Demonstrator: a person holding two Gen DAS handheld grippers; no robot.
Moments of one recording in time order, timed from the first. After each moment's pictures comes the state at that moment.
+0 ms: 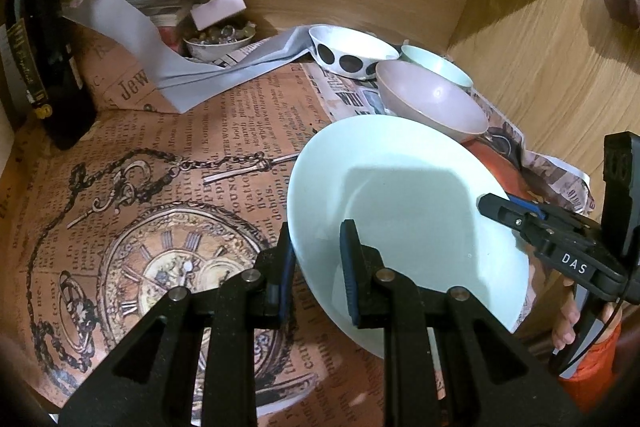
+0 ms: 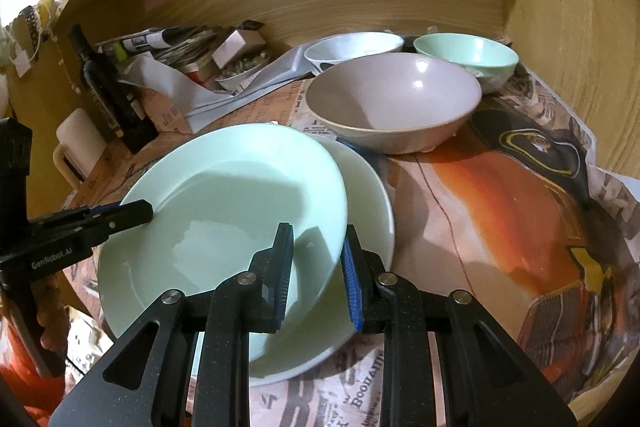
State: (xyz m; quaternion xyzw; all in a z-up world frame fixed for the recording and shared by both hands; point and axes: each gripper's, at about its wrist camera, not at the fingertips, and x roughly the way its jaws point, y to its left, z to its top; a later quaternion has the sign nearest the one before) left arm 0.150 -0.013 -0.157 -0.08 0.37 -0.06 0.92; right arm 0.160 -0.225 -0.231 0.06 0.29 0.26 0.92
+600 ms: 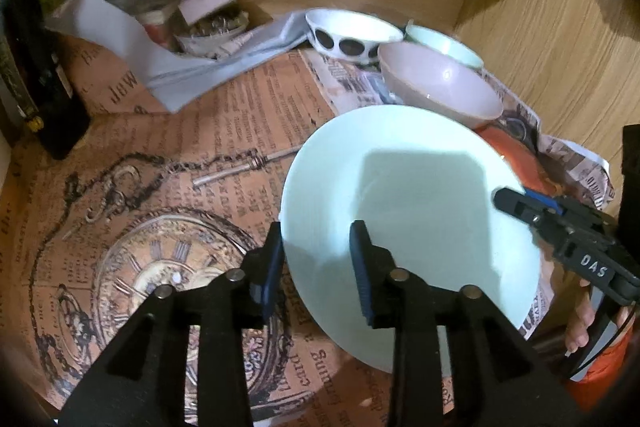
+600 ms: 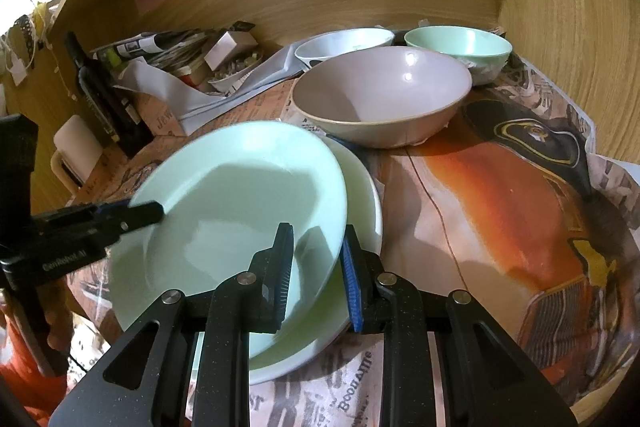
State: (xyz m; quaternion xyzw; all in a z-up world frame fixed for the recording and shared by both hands) left arm 0.167 -0.023 -0.169 -0.05 0.39 -0.04 0.92; right arm 0.162 -0.230 -0.236 0.07 0.29 0.26 0.92
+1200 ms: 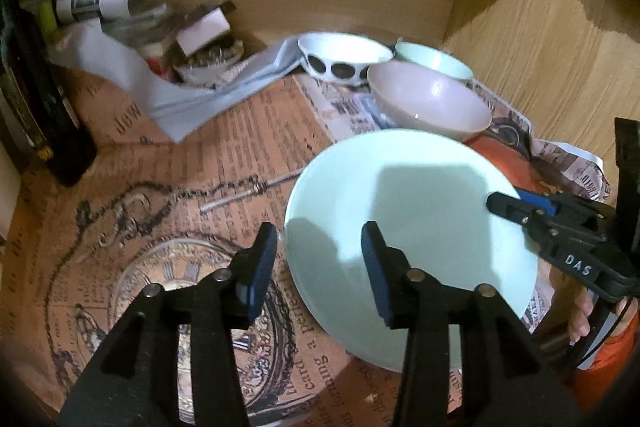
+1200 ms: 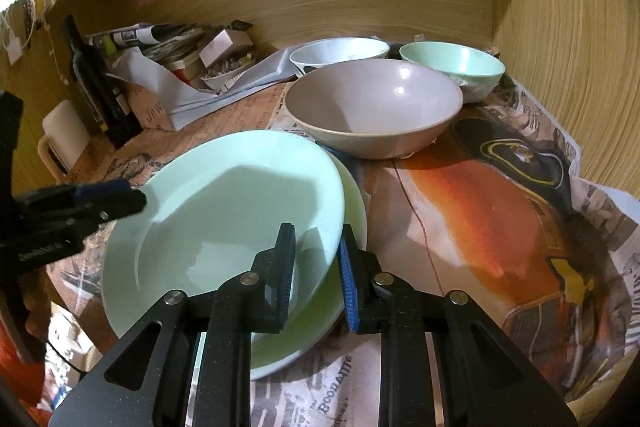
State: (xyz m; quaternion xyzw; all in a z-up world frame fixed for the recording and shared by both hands) left arm 0.154 -0.029 -0.152 -0.02 0.35 -0.04 0.94; right arm 0.159 -0.226 -0.231 0.03 0.28 0.24 0.93
